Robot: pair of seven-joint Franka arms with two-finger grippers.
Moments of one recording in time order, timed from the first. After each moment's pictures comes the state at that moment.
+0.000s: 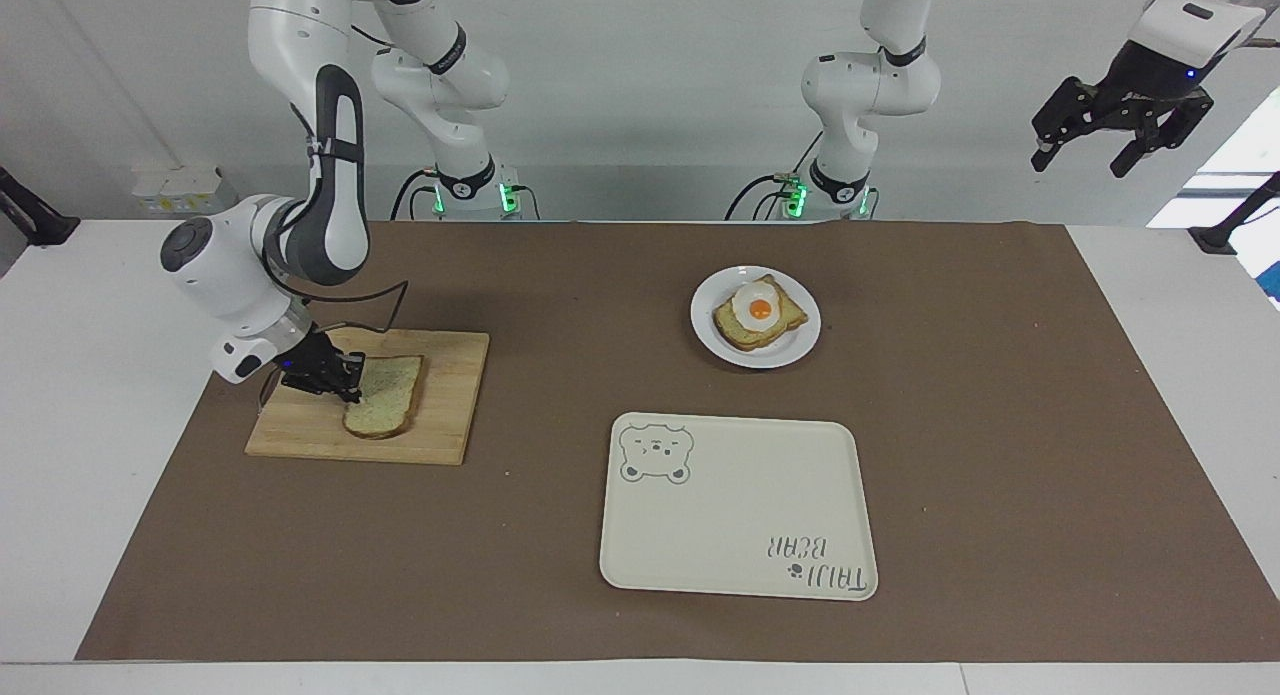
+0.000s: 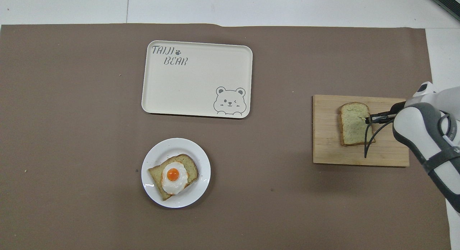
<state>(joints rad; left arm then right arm) -0.12 -0.04 0.17 -1.37 -0.03 1.32 0.16 -0.08 0.25 -0.13 -2.04 0.29 2.26 -0.50</state>
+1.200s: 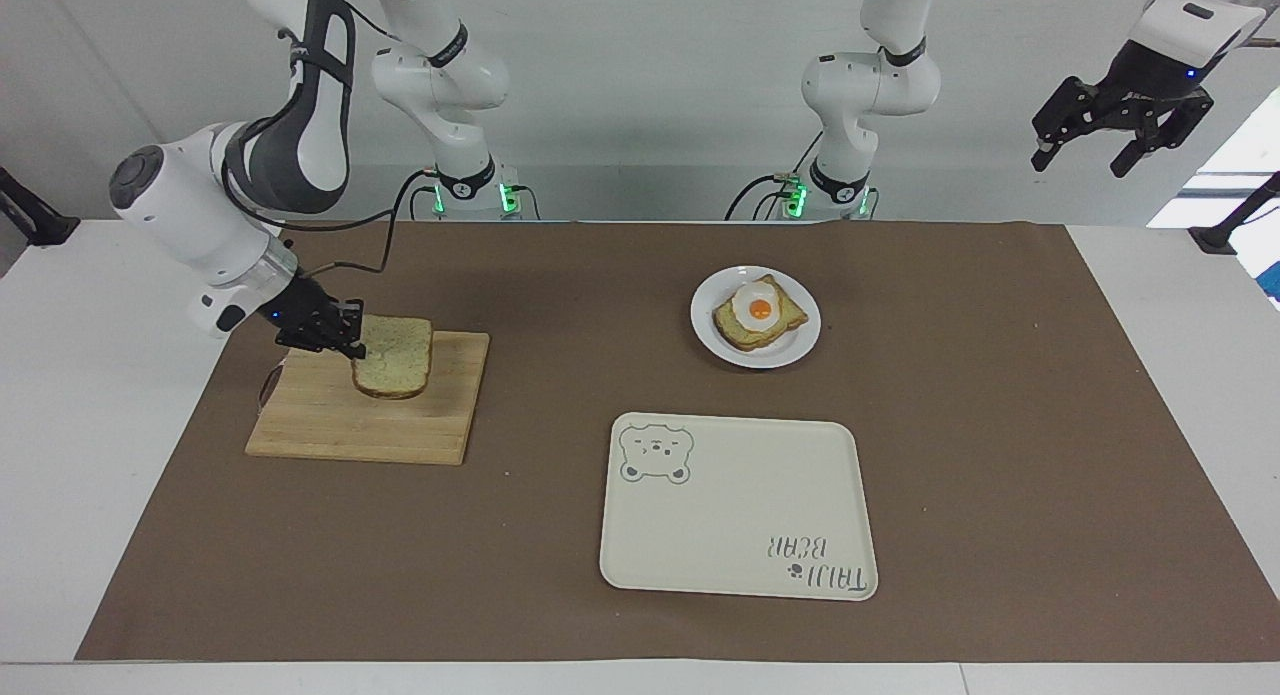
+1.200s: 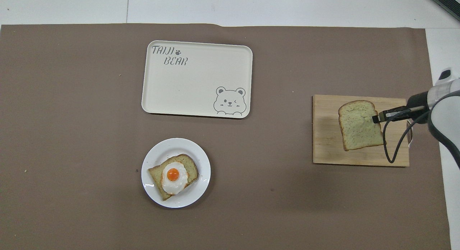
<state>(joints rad) -0.12 -0.04 0.17 -1.37 -0.03 1.32 0.16 -0.08 0.11 -0.11 -1.90 0.29 1.89 -0.44</state>
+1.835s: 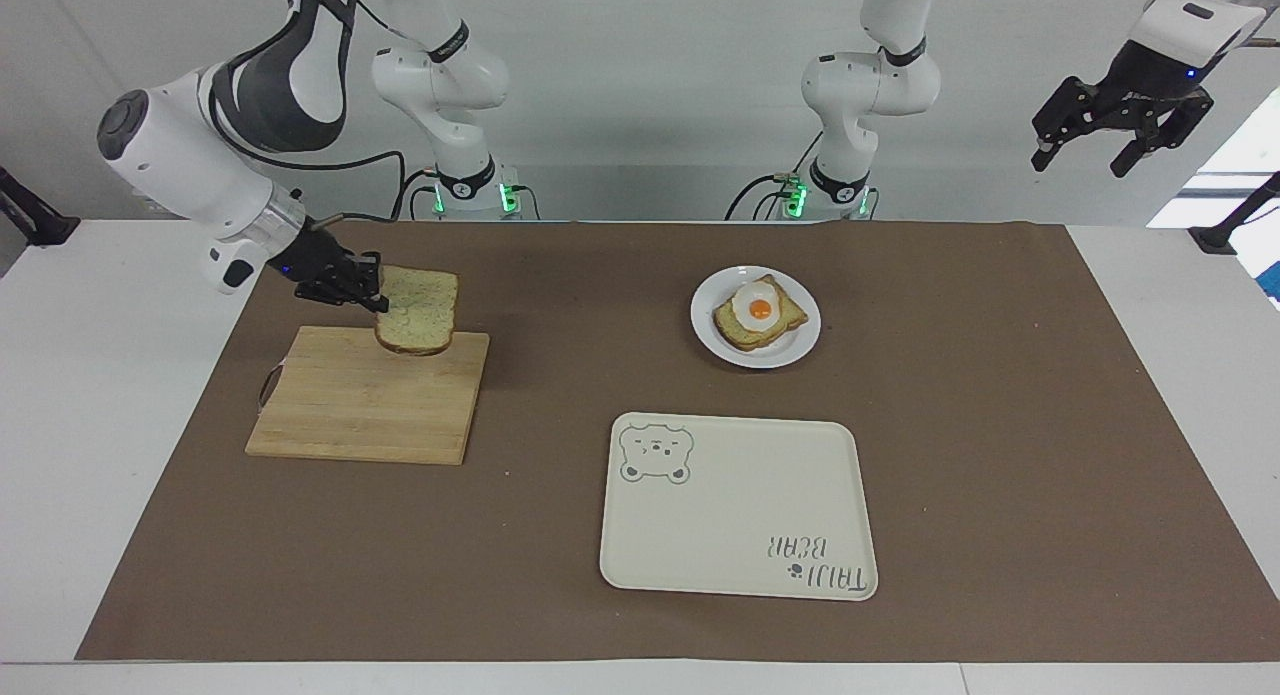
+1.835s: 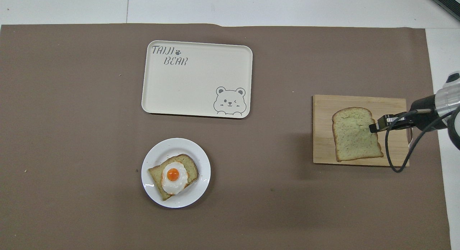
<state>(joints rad) -0.12 -0.04 0.17 -1.37 -0.03 1.32 0.16 -0.07 0.02 -0.07 -1.88 0.34 1.73 -0.27</state>
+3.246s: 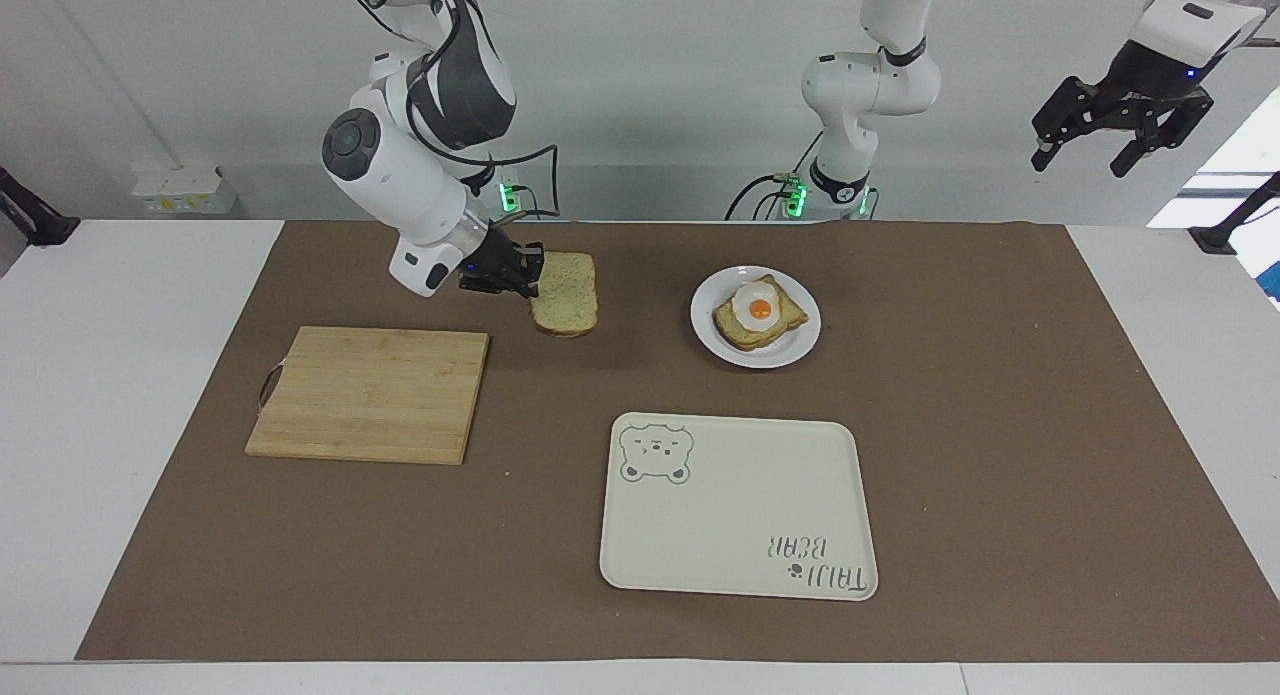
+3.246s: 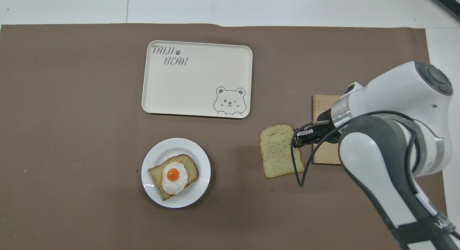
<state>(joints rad) -0.12 -0.04 0.17 -1.37 -0.03 1.31 0.16 0.13 0.04 0.10 -1.92 0.41 1.78 0.00</state>
